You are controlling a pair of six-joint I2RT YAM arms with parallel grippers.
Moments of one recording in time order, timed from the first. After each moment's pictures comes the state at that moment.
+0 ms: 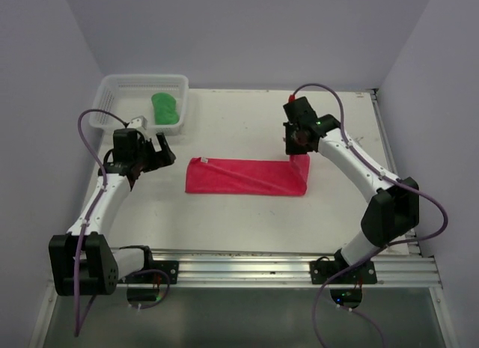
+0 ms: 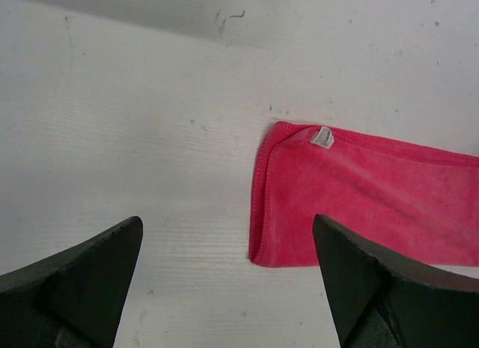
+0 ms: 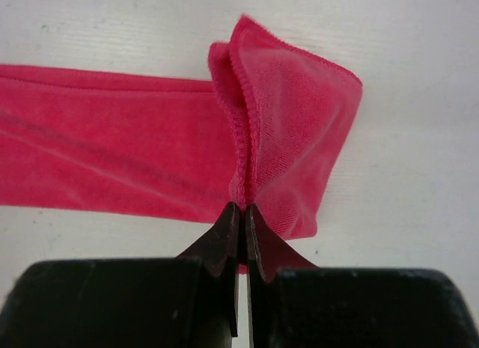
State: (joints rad) left arm 0.03 1.20 0.82 -0.35 0.17 -0.30; right arm 0.43 1.58 1.42 -0.84 0.23 0.38
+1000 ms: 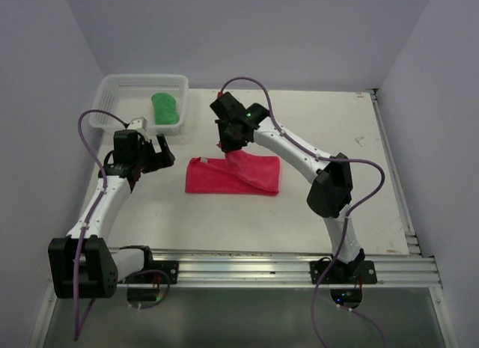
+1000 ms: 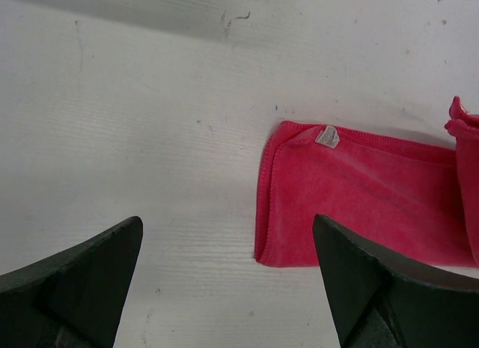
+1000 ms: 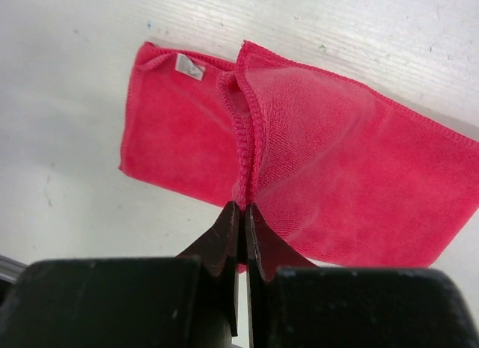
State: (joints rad) left arm 0.02 1.17 0.80 -0.34 0.13 -0.28; right arm 0.80 2.11 2.09 -0.99 0.16 0.55
